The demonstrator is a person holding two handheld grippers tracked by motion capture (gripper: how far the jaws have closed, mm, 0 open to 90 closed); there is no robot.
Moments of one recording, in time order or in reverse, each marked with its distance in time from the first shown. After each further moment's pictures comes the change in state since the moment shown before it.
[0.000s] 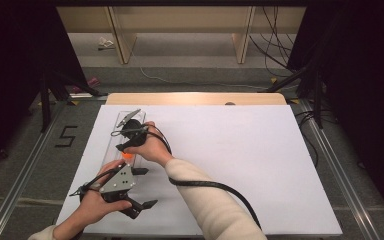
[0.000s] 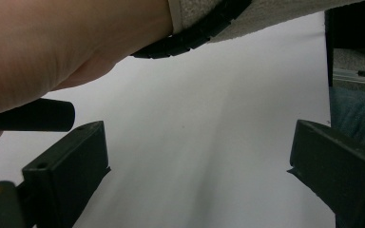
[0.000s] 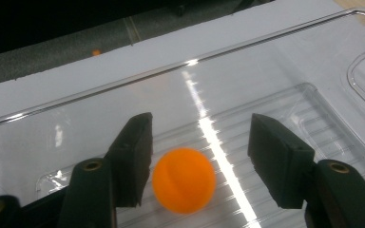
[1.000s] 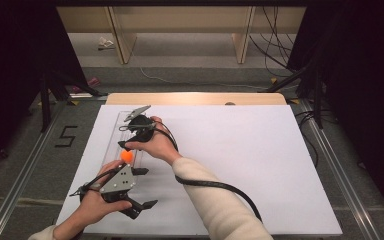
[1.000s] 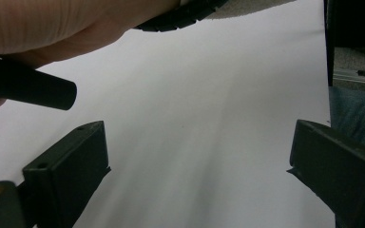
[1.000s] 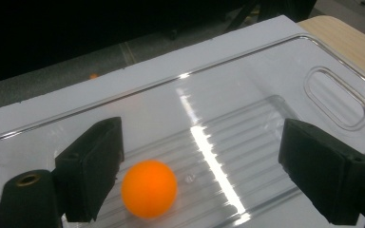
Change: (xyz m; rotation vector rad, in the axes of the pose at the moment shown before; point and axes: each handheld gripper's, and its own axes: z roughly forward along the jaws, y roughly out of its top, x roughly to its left) left arm 0.000 0.000 0.000 0.002 -0.001 0.003; right arm -0.011 -0.004 -0.023 -0.096 -0.021 0.038
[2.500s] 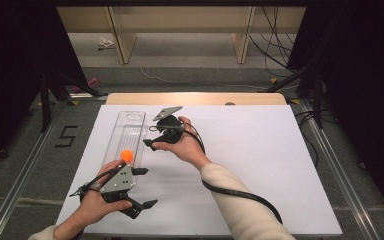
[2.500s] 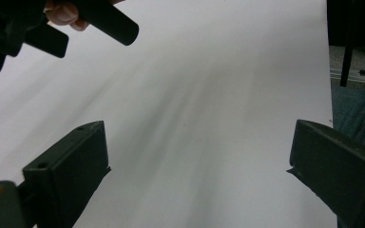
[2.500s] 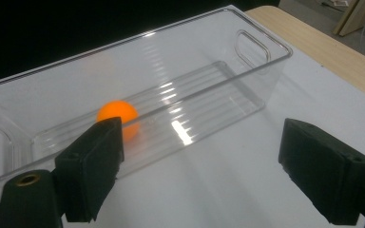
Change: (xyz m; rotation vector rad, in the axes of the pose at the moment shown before) left arm 0.000 -0.001 0.001 0.002 0.006 -0.008; right arm -0.023 -0.040 -0.069 -0.034 -0.072 0.039
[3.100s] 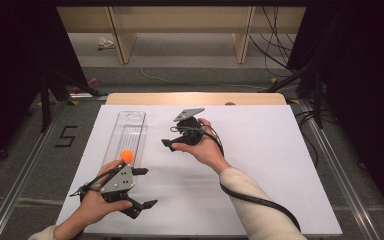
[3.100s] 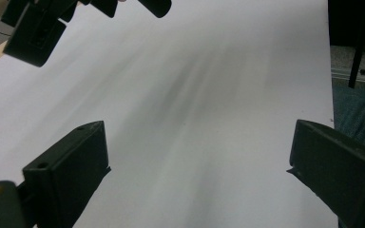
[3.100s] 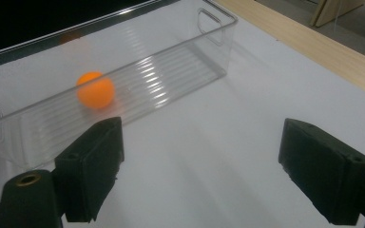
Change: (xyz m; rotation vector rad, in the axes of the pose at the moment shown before) left arm 0.000 0.000 0.000 0.005 0.003 0.001; right arm -0.021 -0.030 -0.043 -0.002 -0.053 0.051
